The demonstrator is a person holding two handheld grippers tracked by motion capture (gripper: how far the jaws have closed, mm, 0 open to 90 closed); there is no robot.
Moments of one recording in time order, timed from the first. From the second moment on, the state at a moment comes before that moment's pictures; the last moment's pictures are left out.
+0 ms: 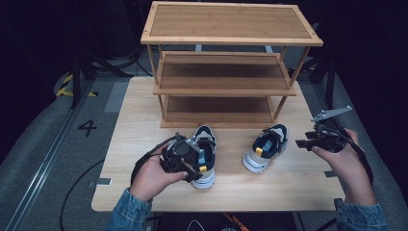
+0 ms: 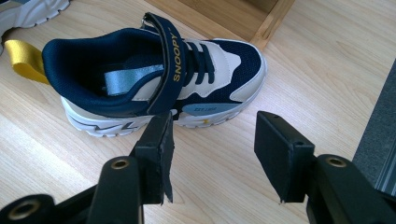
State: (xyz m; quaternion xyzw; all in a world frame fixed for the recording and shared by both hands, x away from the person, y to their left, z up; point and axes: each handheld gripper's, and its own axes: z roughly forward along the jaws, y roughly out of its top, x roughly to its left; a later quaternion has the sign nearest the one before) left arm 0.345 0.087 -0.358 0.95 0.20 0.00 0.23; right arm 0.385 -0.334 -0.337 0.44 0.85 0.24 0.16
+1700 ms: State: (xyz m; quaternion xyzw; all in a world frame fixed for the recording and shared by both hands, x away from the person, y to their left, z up) left arm 0.371 0.057 -0.379 0.96 0.18 -0.04 0.21; right arm 0.375 -0.342 -0.348 0.45 0.85 0.25 0.13
